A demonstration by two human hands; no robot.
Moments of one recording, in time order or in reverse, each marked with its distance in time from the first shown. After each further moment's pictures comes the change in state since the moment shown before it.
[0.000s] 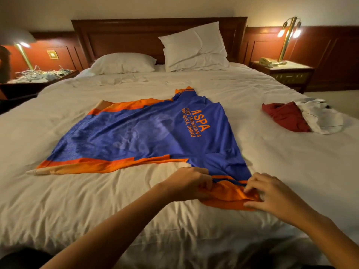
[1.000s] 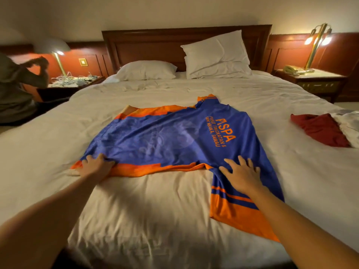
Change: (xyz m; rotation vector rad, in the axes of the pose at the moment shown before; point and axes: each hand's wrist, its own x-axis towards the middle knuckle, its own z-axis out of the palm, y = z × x) left_hand -0.208 -0.230 -0.067 -0.027 0.256 -1.500; right_hand 0.155 -0.053 0.082 -0.171 -0.175 0.549
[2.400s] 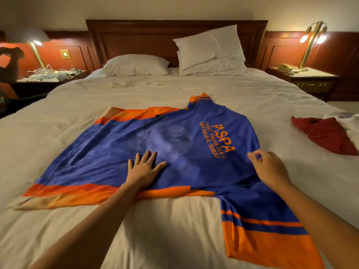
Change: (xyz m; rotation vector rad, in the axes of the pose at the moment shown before) left_hand 0.005 0.137 0.093 0.075 -0.154 0.517; right_hand 0.075 0.056 -0.034 0.365 0.365 0.082
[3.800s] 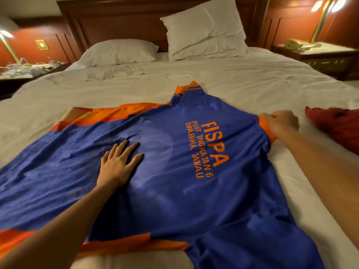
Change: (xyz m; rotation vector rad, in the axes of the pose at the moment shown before) left_hand 0.123 0.010 0.036 0.006 0.266 0.040; right_hand 0.240 0.056 0.012 0.044 0.098 0.225
